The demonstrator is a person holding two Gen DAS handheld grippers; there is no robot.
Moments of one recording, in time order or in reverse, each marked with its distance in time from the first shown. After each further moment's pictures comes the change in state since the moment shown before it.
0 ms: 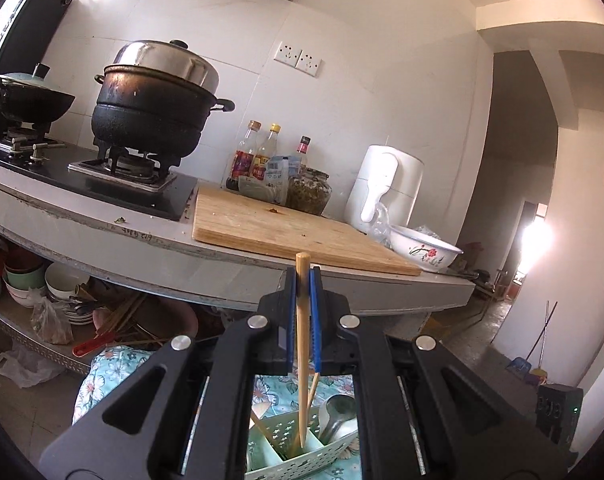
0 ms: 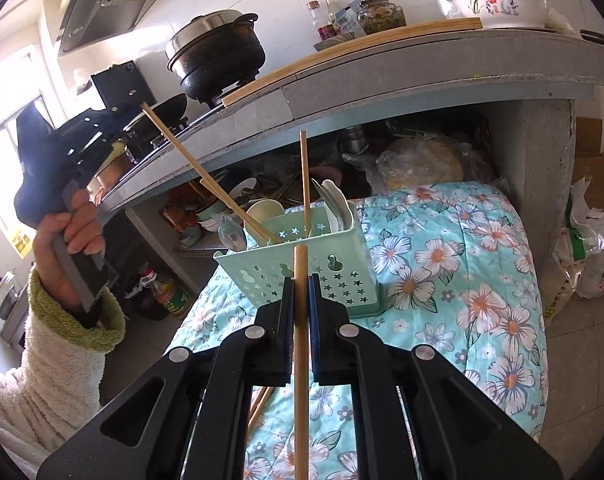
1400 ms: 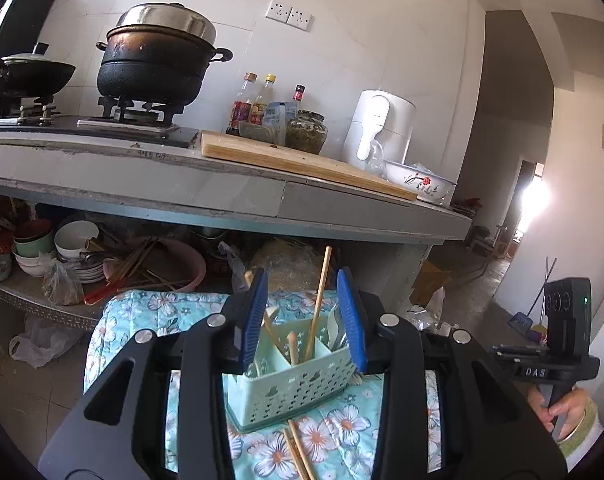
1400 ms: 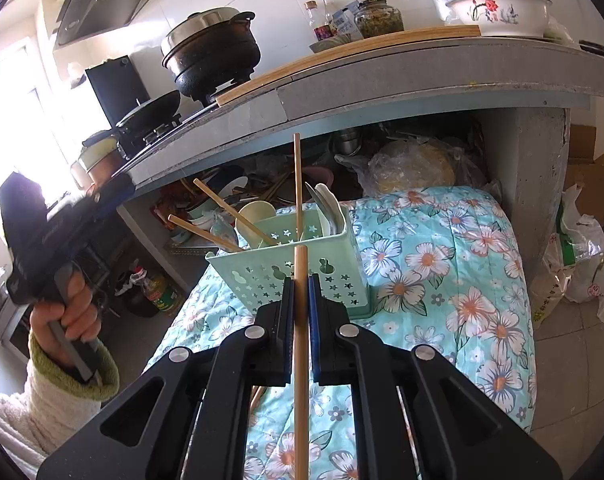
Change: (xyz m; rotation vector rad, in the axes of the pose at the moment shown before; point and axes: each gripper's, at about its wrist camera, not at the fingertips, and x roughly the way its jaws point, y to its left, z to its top) left arm -0.045 0.009 -0.074 0.045 0.147 -0.002; right arm -0.002 0.005 0.006 -0.017 0.001 -0.043
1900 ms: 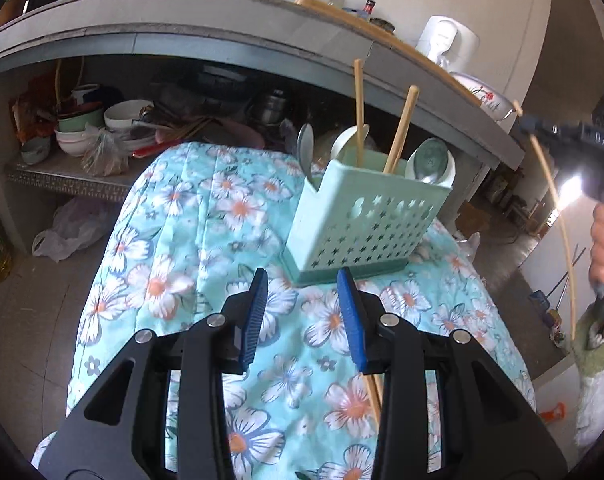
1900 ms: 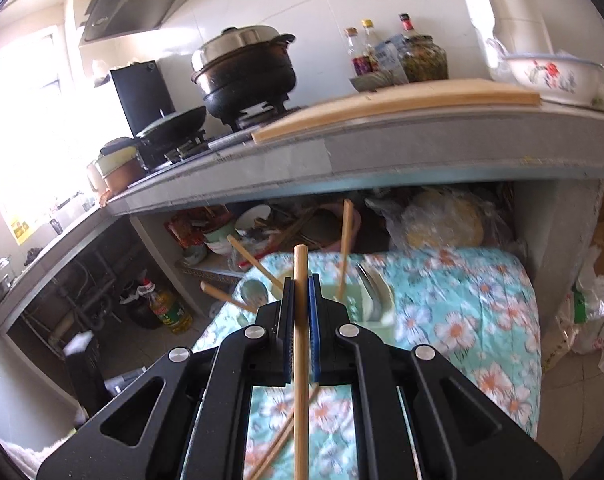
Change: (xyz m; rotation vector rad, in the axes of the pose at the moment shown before) left arm -0.008 0.049 -0.134 -0.130 0.275 0.157; right arm 0.020 0.048 0.064 -0.102 -0.090 0.054
